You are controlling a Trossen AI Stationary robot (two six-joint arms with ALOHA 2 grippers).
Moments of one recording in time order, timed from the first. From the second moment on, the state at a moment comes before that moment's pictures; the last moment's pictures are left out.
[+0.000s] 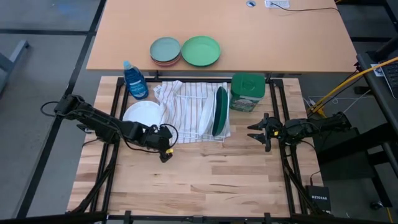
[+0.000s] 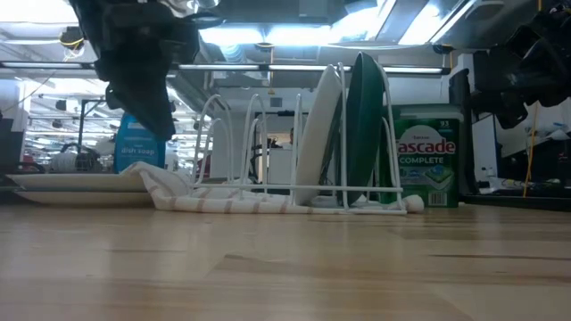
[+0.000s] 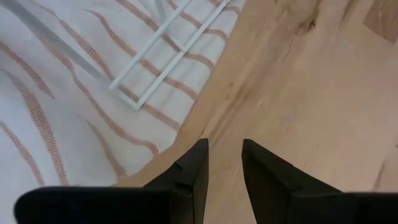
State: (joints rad) left arm -0.29 1.38 0.87 -0.59 -0.30 -0.80; right arm 0.26 0.02 0.11 -0.29 0.31 0.31
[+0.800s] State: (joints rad) left arm -0.30 1.37 0.87 -0.82 -0.35 -1.04; right arm 0.26 0.02 0.11 -0.29 0.31 0.31
